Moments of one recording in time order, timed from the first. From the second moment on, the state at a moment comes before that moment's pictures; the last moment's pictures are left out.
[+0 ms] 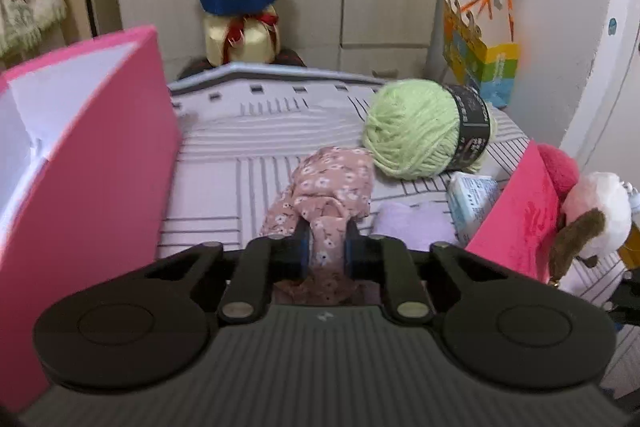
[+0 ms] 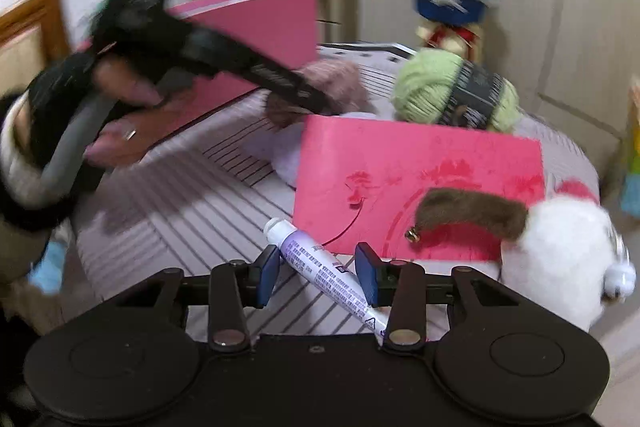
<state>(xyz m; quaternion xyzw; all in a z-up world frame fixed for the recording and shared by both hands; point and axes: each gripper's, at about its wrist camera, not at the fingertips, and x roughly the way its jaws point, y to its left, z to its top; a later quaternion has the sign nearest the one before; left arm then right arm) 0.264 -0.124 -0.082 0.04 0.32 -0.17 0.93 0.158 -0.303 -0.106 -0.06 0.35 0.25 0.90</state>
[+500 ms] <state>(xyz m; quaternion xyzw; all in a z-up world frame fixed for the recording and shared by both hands) 0.207 -0.093 -0.071 0.02 0.25 -0.15 0.96 0.134 -0.292 -0.109 -0.07 0.37 0.23 0.90</state>
